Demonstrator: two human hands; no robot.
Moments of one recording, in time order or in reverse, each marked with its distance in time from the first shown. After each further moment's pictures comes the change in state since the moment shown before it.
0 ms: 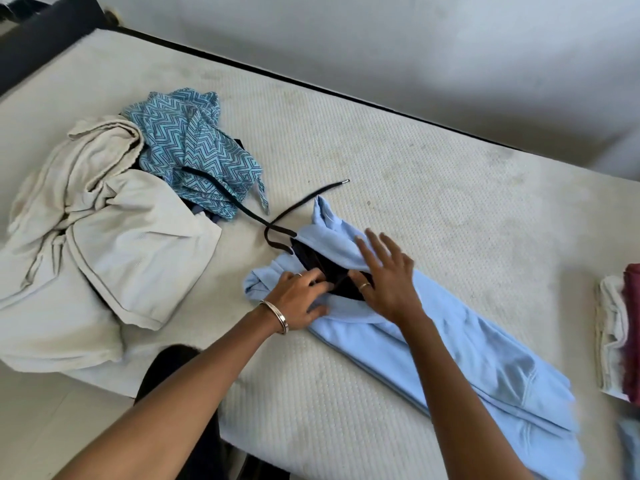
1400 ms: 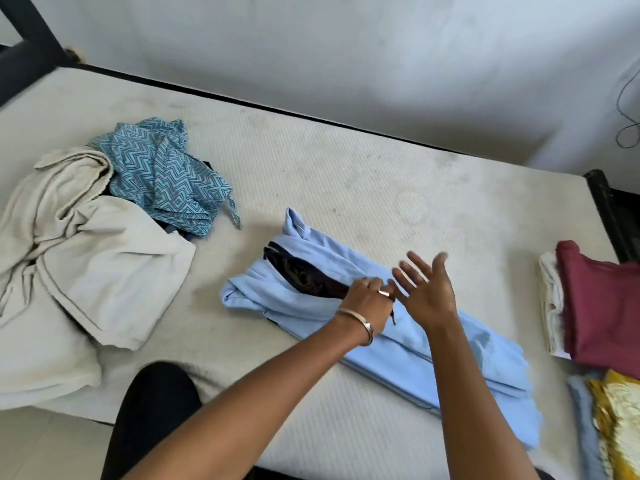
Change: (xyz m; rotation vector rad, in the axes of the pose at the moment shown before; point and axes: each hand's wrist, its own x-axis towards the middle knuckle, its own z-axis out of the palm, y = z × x) left_hand 0.071 0.170 0.012 0.221 -0.285 -0.007; right_hand -0.061 0.051 -0.066 1.814 0.371 1.049
